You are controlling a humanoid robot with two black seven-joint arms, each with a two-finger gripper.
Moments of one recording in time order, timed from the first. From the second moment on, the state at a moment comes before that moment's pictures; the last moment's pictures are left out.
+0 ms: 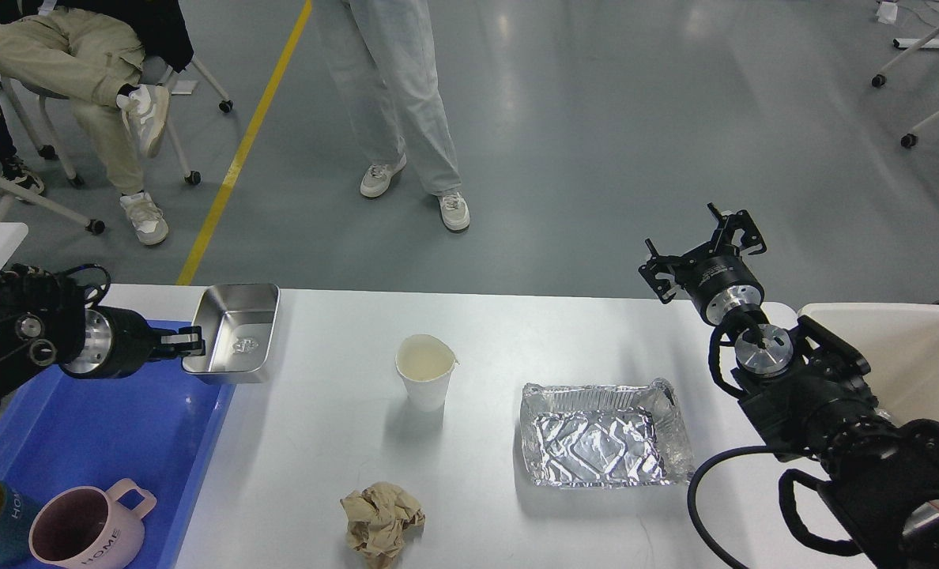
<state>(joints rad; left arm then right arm) -0.83 0.78 -0.37 -1.07 1.28 -0.58 0.09 0.86 -0.02 1.06 0.16 0.19 0.45 0.08</state>
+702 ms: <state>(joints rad) -0.63 0.94 -0.38 -1.14 1.21 -0.42 0.10 0.86 -0.02 1.06 0.16 0.19 0.45 0.08</state>
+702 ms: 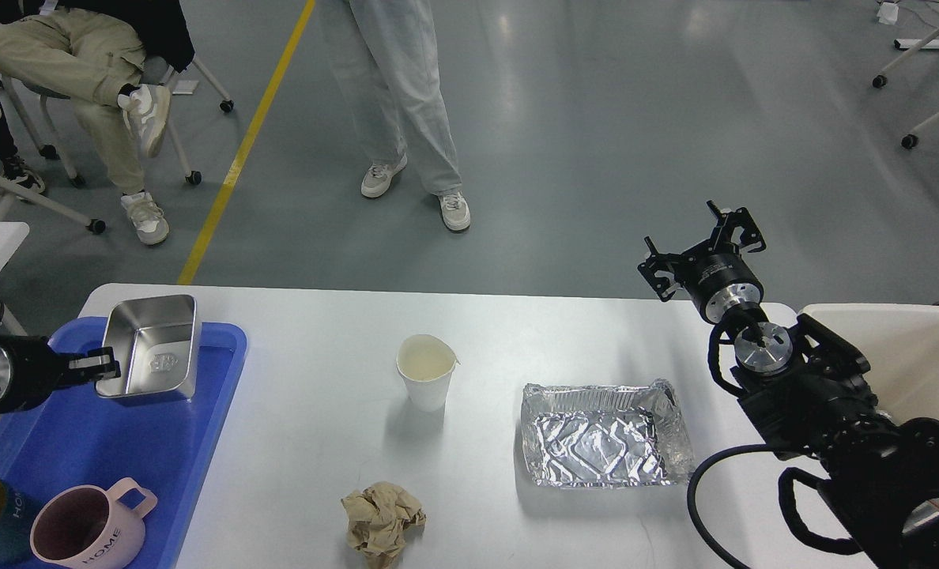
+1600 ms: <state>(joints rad) -0.50 0.89 -0.38 -0.94 0.94 -0.22 0.06 0.86 -0.02 1.06 0.16 0.19 0.45 0.08</state>
